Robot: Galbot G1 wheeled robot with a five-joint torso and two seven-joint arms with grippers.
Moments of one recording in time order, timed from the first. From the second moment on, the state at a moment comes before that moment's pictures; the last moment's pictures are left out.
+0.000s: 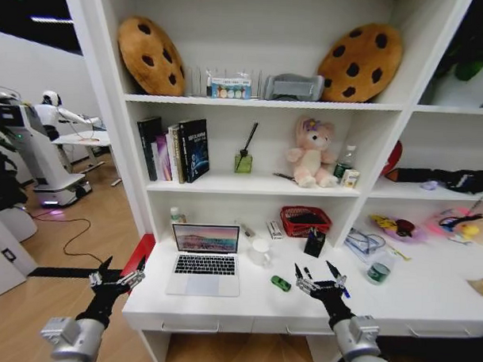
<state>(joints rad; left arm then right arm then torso) 1.74 -1.38 -0.86 -2.33 -0.40 0.15 0.06 -1.73 1.34 0.68 2.30 0.14 -0.17 0.00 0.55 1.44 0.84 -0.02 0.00</state>
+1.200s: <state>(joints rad) 1.14 -0.74 -0.42 -2.30 -1.06 0.56 -0.44 -1.52 1.09 0.65 2.10 0.23 -0.17 0.04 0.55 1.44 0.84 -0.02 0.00</state>
